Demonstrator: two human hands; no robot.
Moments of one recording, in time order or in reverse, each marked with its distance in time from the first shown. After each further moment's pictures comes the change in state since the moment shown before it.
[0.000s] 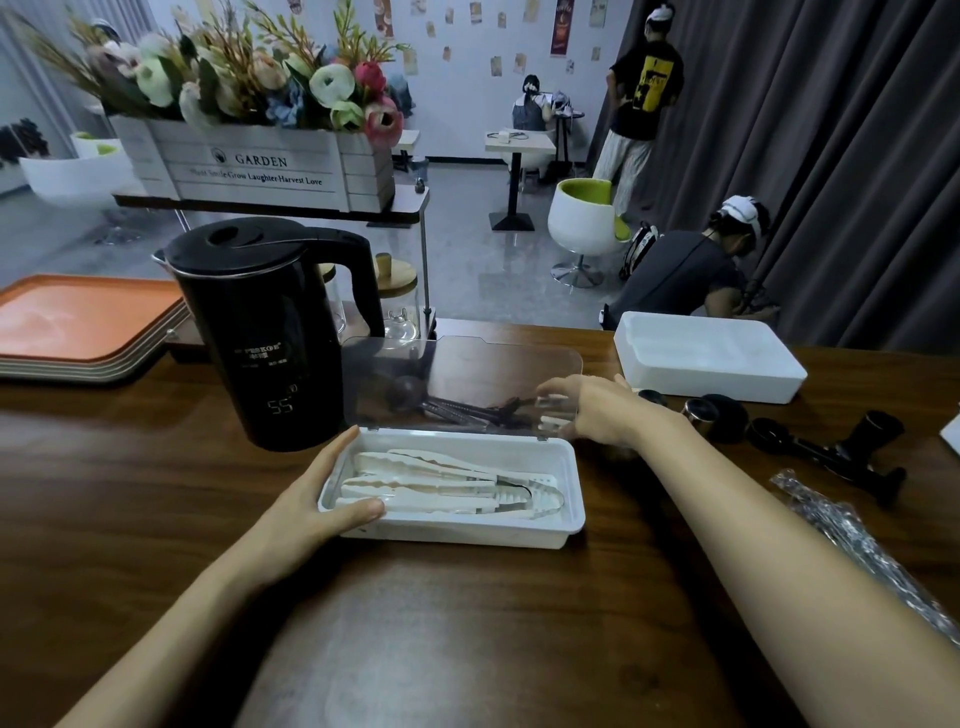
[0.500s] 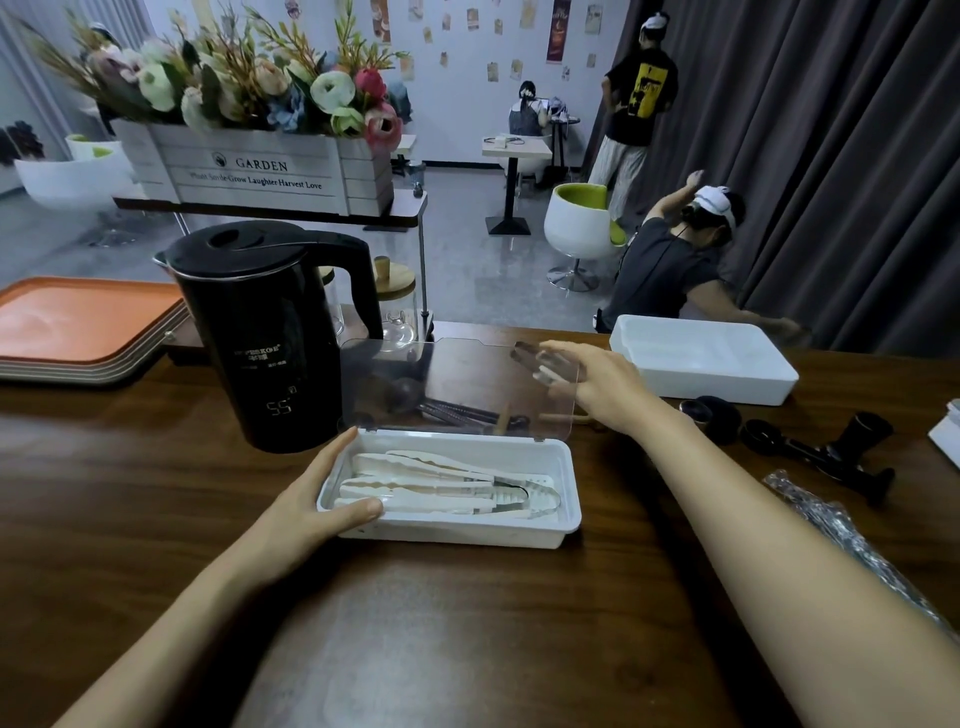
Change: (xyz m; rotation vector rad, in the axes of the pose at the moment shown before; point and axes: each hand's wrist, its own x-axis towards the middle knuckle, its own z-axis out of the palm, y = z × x) left_hand 0.003 -0.004 -0.002 0.001 0.003 0.016; right_hand -0.002 -0.001 -0.015 0.194 0.335 -0.041
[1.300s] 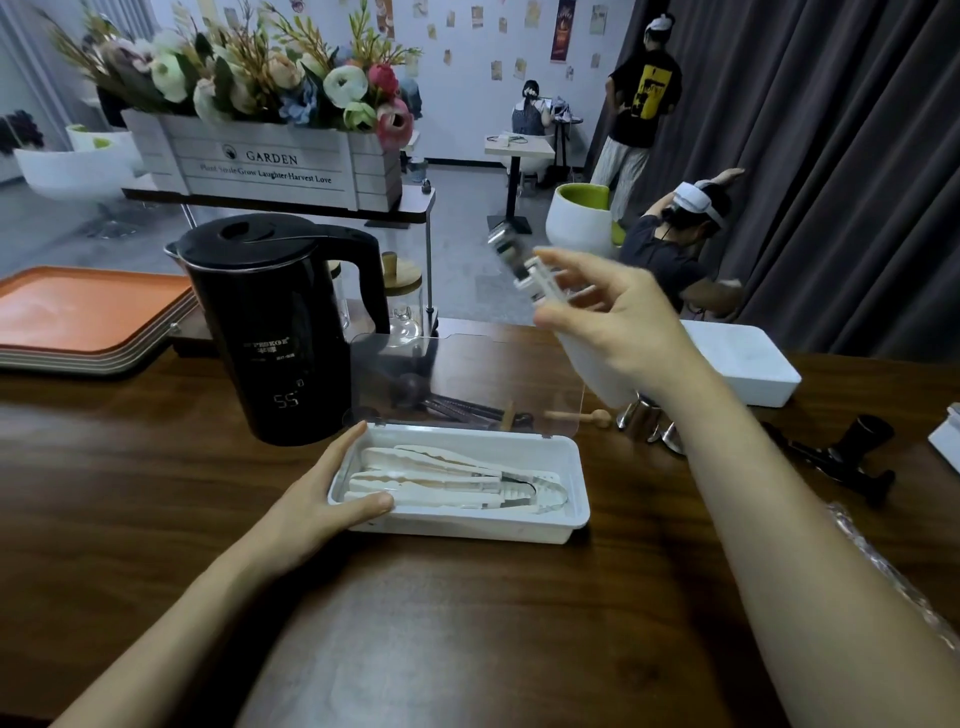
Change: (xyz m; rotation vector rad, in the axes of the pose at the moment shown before) left_hand 0.000 0.000 0.003 0.013 -0.006 -0.007; right_hand -0.044 -0.104 -0.075 0.490 0.170 -0.201
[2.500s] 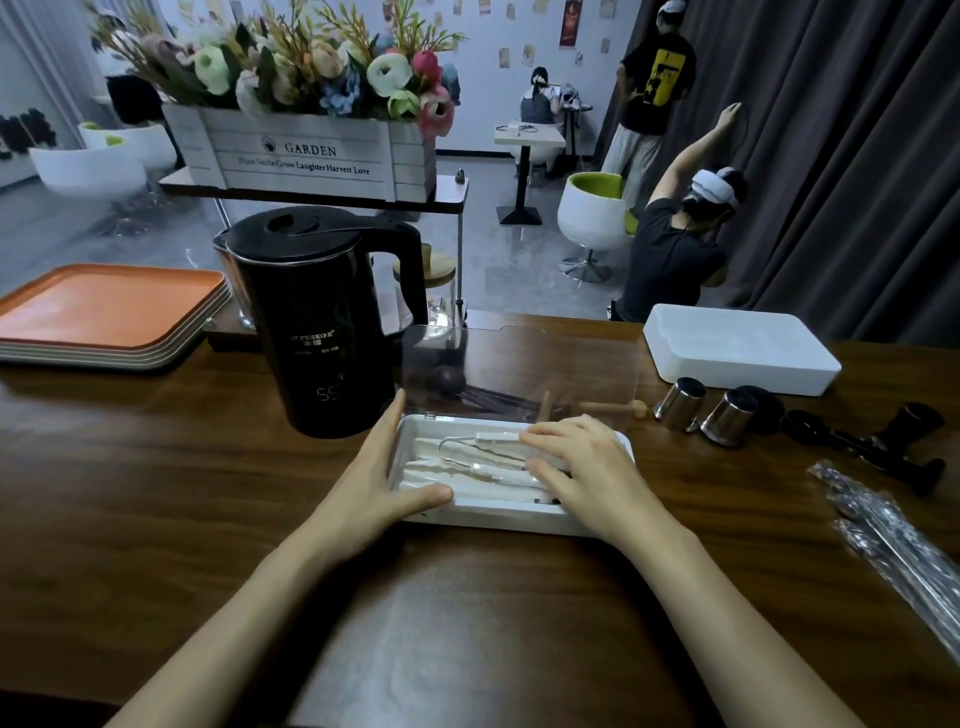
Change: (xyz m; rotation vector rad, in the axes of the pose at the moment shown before) left_hand 0.003 0.011 0.000 0.006 -0.020 0.118; right_hand -0.084 0.072 0.111 -0.507 -0.203 0.073
